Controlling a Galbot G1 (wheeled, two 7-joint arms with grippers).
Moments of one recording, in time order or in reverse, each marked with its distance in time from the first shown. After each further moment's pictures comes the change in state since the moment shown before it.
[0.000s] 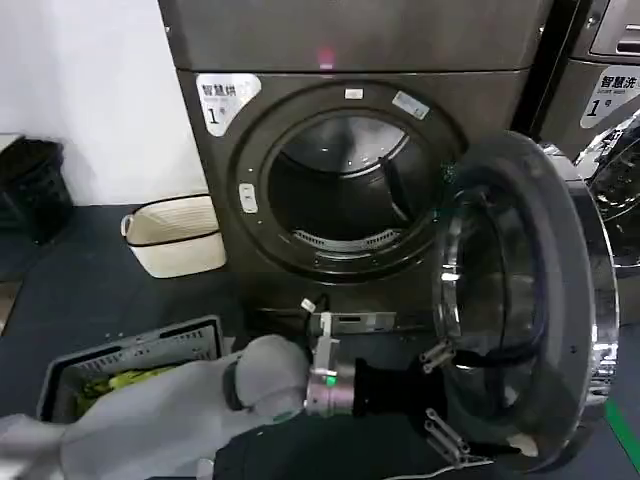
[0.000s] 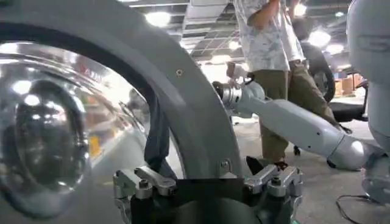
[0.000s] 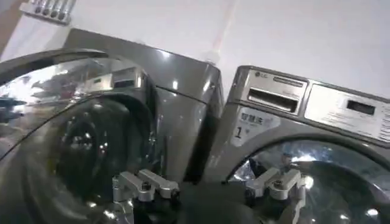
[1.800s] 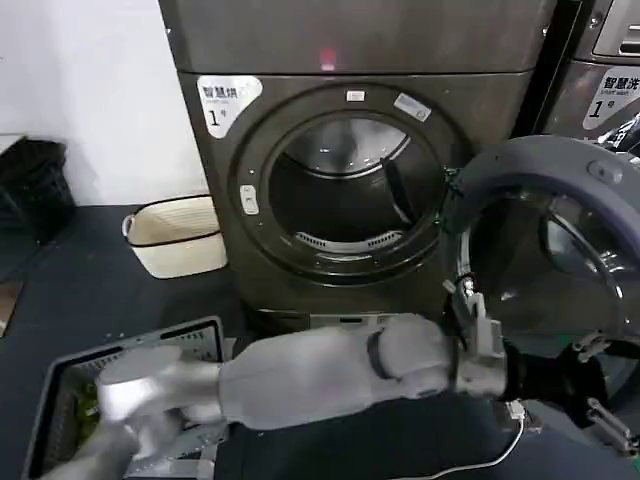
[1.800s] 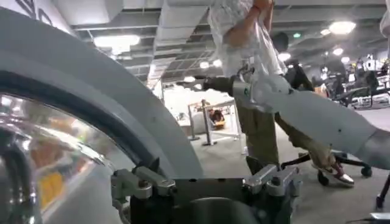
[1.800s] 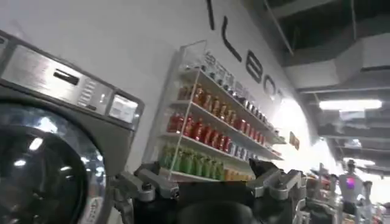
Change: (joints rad) left arm -0.257 -0.461 0.235 0.317 -0.056 -0.075 -0.050; right arm -0.136 -0.151 0.390 -0.290 -0.087 -0.066 0.577
